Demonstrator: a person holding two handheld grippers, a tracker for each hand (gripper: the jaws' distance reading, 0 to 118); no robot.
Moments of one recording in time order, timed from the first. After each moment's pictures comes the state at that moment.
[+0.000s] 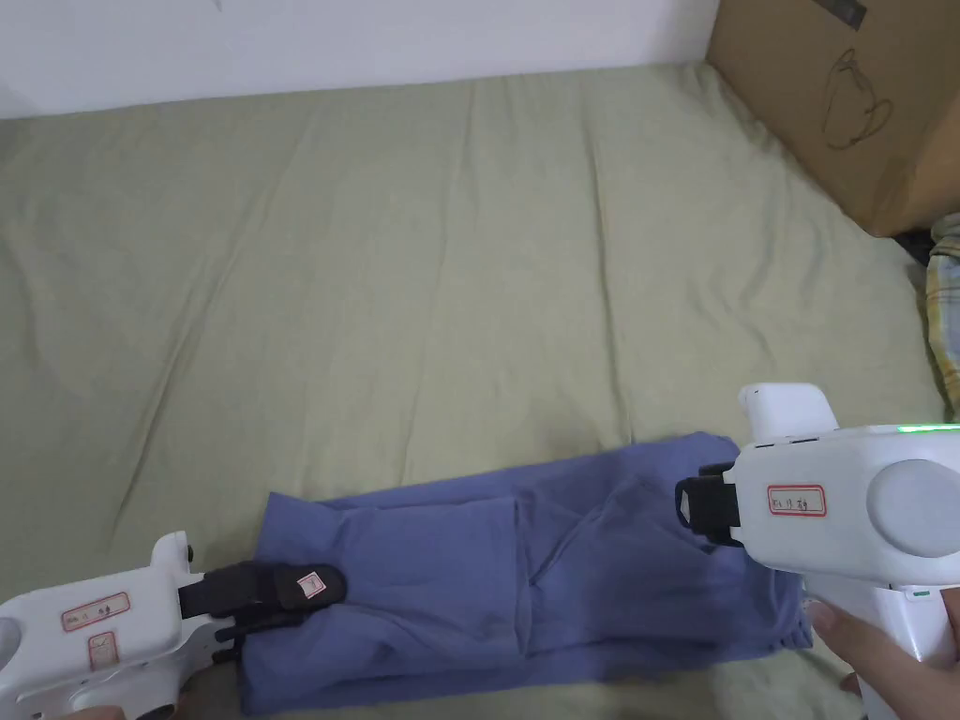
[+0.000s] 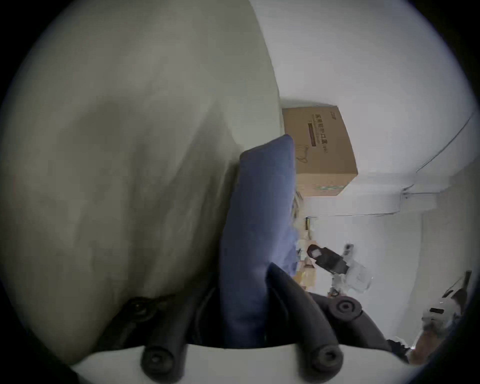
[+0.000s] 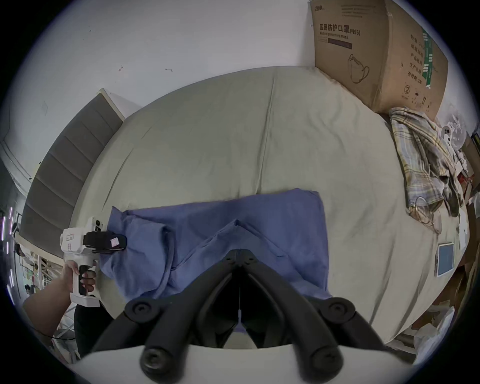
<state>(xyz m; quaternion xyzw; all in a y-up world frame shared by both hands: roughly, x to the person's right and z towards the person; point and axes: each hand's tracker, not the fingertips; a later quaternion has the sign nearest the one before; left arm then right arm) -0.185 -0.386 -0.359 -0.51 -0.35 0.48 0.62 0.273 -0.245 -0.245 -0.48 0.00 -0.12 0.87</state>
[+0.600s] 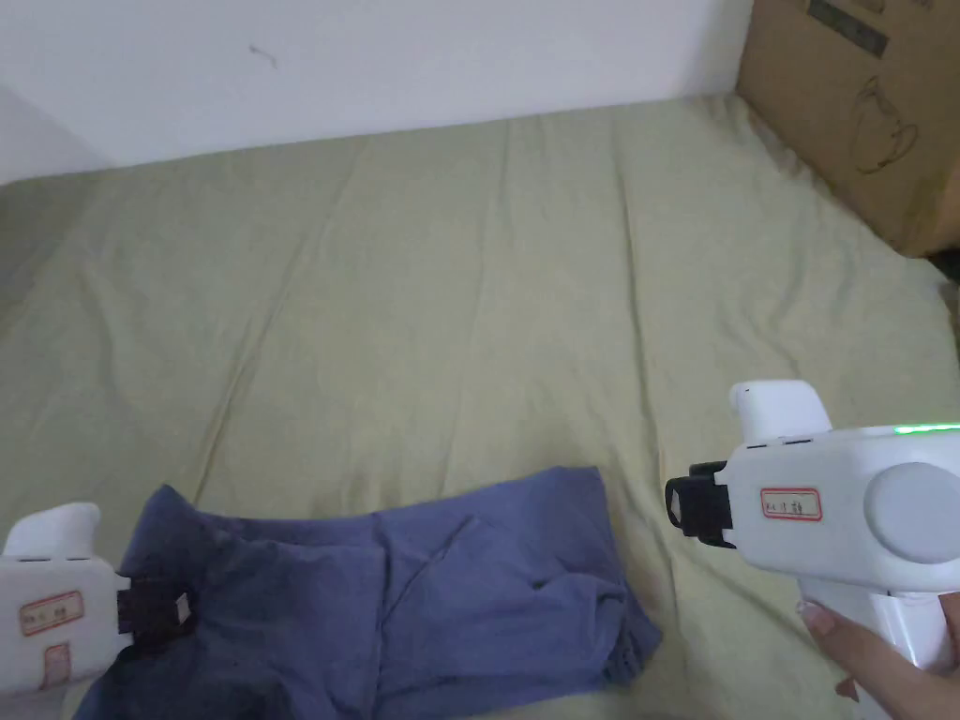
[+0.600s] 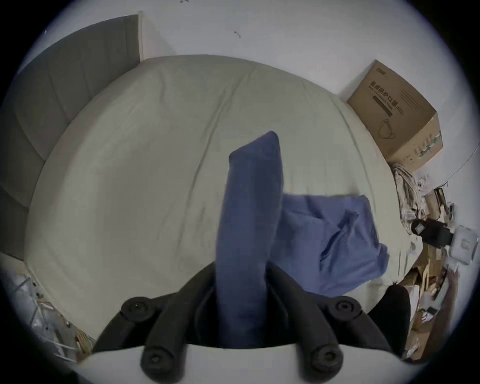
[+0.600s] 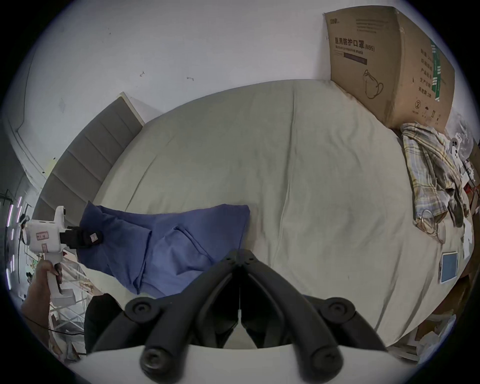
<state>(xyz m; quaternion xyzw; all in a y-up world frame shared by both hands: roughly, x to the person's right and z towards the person) -0.194 -0.226 -0.302 -0.51 -0.10 0.07 0.85 0.251 -0.218 -0.232 -0.45 0.04 -0.12 0.88</state>
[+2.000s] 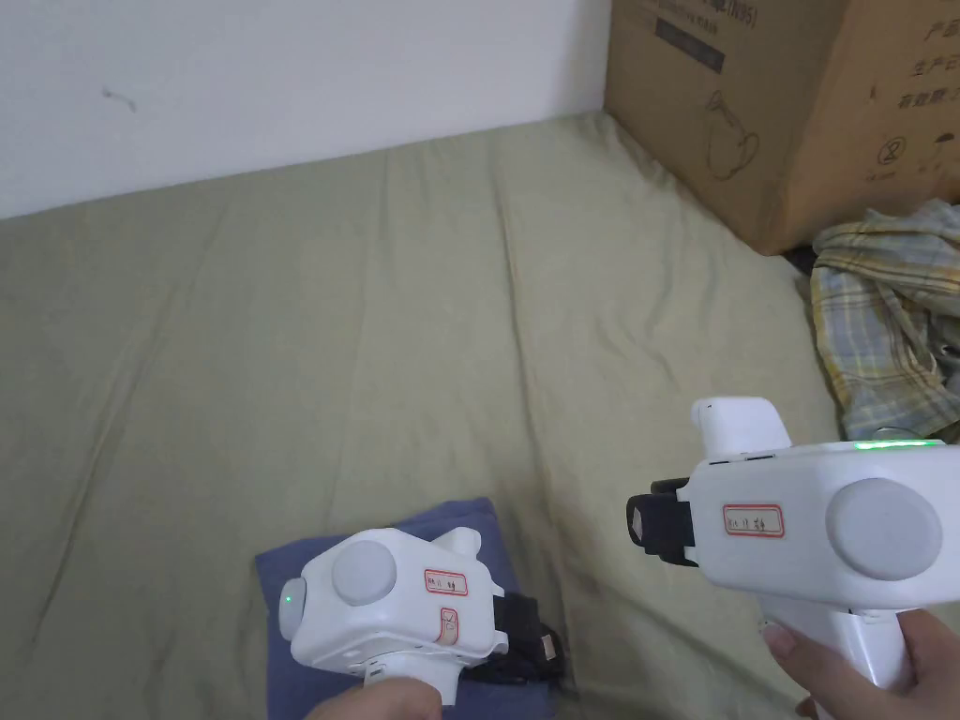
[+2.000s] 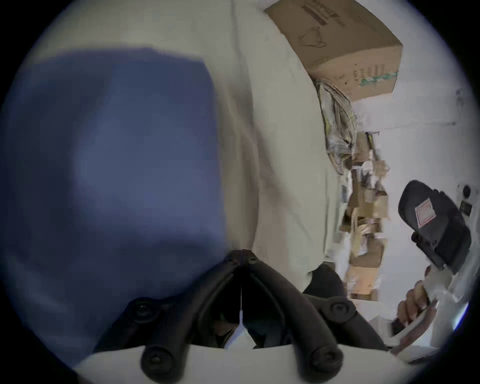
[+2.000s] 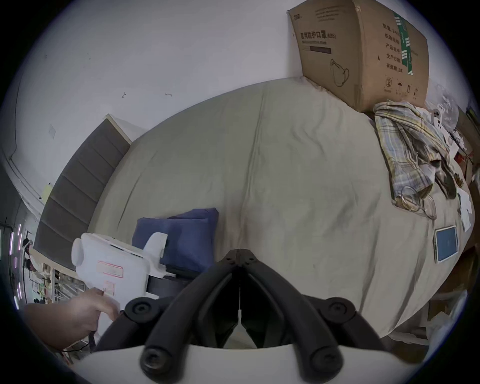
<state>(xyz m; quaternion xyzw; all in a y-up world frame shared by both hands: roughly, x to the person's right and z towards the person) 0.092 -0.349 -0.327 -0.66 -0.37 0.16 0.63 0.311 -0.221 -0.200 -0.43 0.00 -0.17 0.89</state>
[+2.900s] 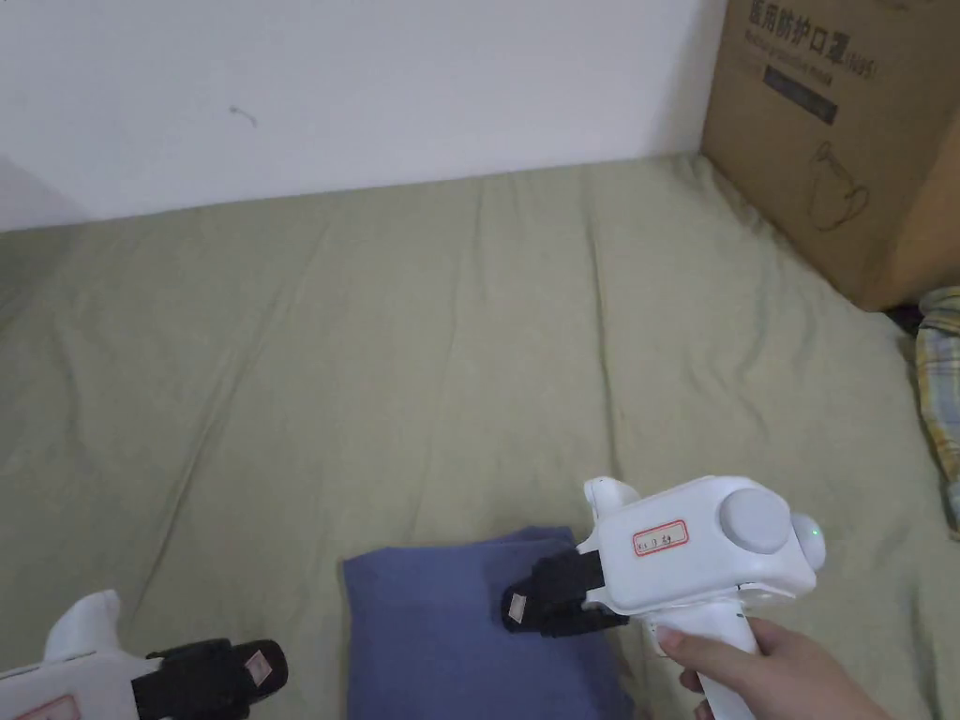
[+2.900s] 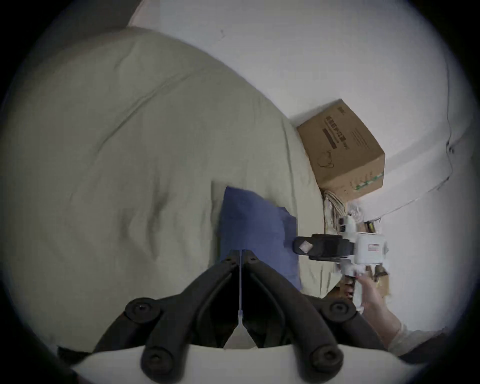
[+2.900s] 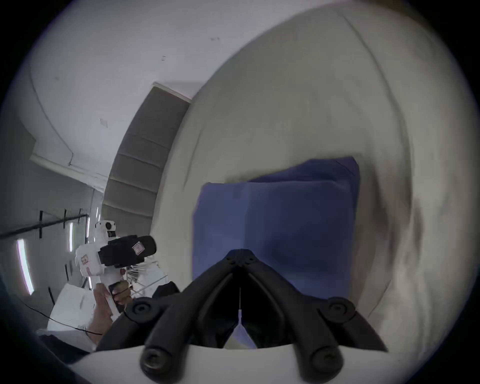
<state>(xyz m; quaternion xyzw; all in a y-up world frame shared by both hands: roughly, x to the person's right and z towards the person) -0.177 -0.260 -0.281 -0.48 -0.23 0.29 0.79 0.248 -0.318 -0.313 -0.53 0.25 -0.31 0.75</state>
